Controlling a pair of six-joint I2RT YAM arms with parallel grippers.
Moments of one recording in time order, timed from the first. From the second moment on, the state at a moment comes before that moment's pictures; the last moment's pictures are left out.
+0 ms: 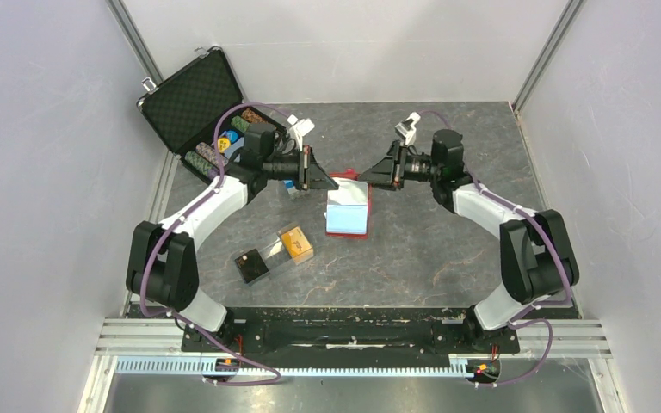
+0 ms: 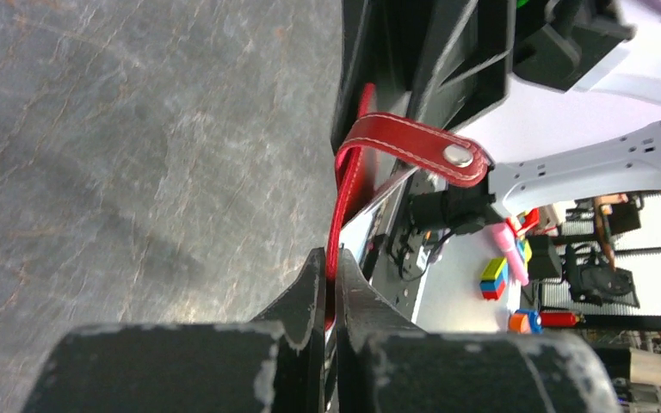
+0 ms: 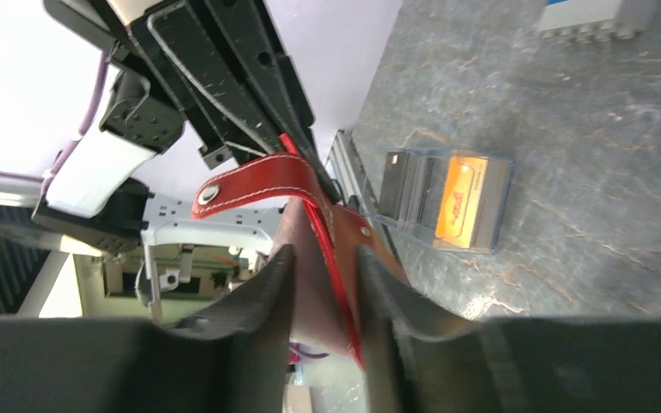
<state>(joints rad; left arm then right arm) -0.36 1.55 1.11 -0.04 0.96 -0.44 0.28 1.61 0.95 0.46 -1.06 1.00</state>
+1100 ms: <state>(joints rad) -0.37 1.55 1.26 -0.48 1.05 -0.24 0.40 1.59 1.10 0.01 -1.13 0.41</state>
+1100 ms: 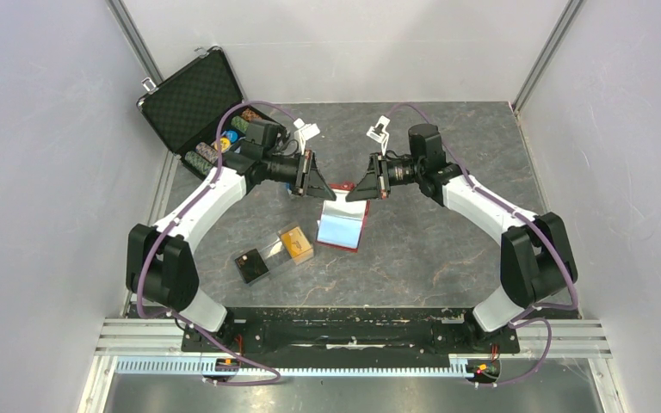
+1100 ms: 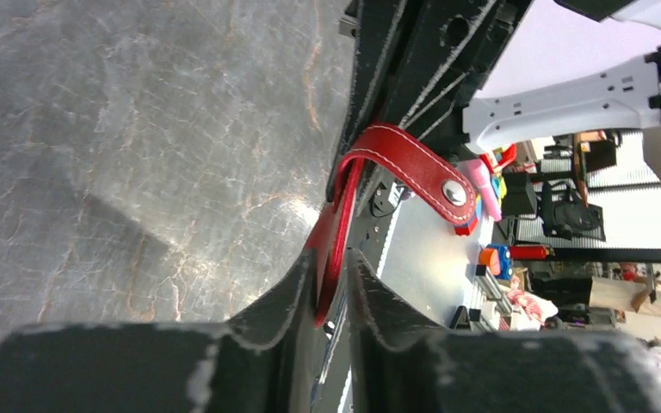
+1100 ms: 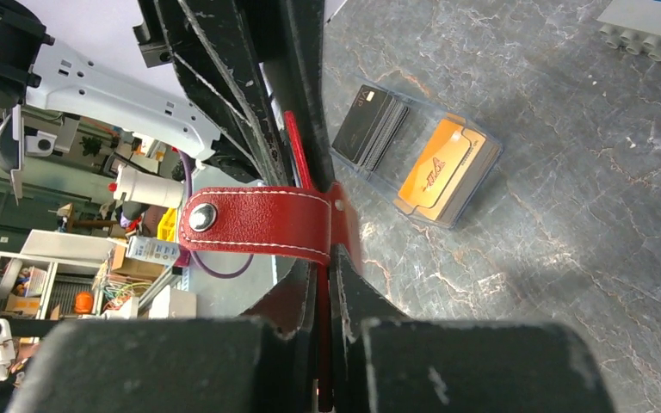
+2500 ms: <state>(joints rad) -0.37 1.35 1.19 -0.50 0.56 -0.26 0.21 1.13 0.06 0.66 -0.10 0.98</state>
